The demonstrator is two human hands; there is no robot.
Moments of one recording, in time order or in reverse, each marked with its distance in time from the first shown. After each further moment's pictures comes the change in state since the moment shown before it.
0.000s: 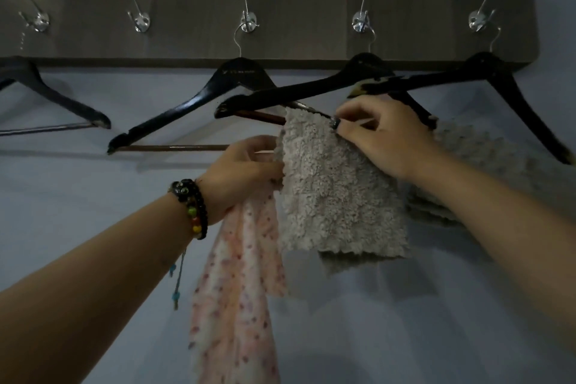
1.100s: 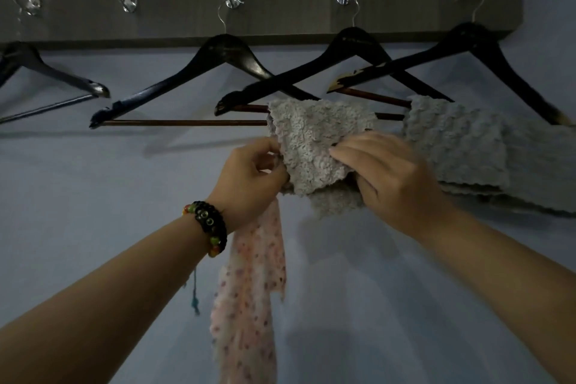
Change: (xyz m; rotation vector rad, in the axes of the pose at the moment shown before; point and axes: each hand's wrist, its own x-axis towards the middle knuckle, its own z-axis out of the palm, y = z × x) left_hand -0.032 -0.032 0.041 0.338 0.165 0.293; right_hand -0.089 0.036 0.010 -0.388 0.291 -0.703
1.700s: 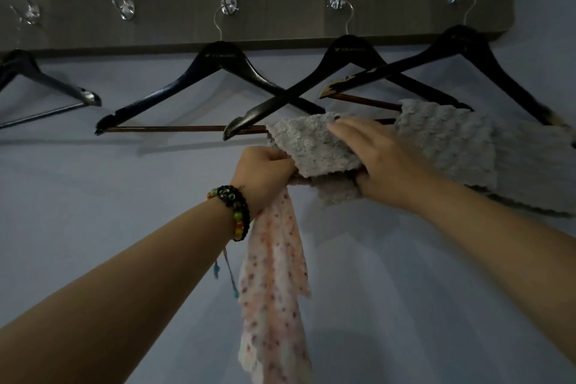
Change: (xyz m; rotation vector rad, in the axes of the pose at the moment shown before) left_hand 0.025 0.010 0.023 -0.050 0.033 -0.348; right_hand 0.006 0.036 0.006 0.027 -0.410 0.209
